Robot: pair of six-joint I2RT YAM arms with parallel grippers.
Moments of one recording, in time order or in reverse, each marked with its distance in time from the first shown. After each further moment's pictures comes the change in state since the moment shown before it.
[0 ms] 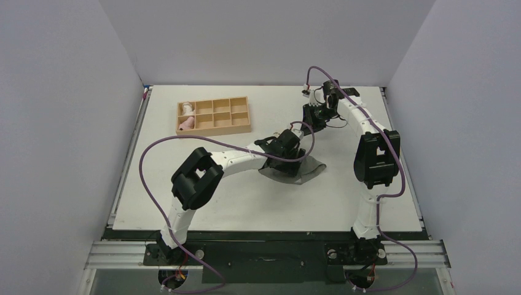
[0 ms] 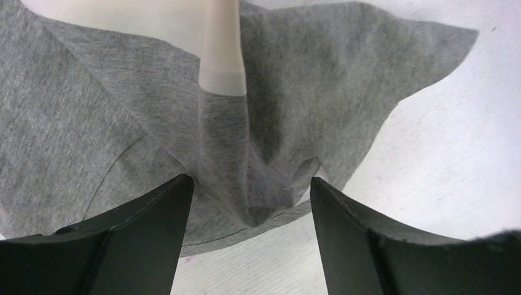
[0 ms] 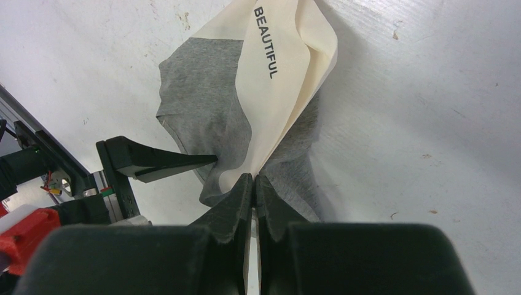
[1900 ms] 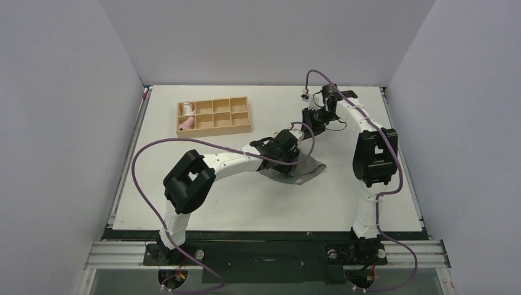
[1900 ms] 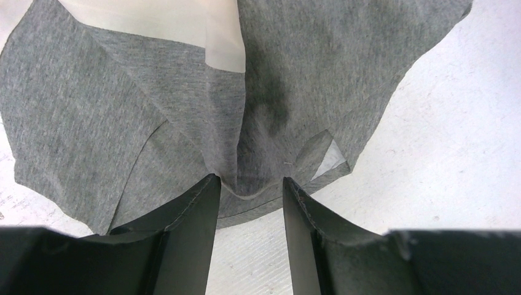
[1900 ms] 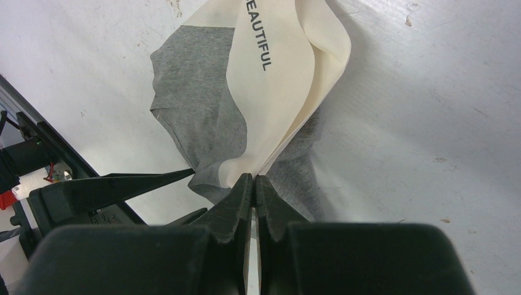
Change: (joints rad) left arm -0.009 -0.085 -0.066 0.006 -0.039 0.108; right arm -0.007 0.030 -0.025 0.001 -0.024 -0.013
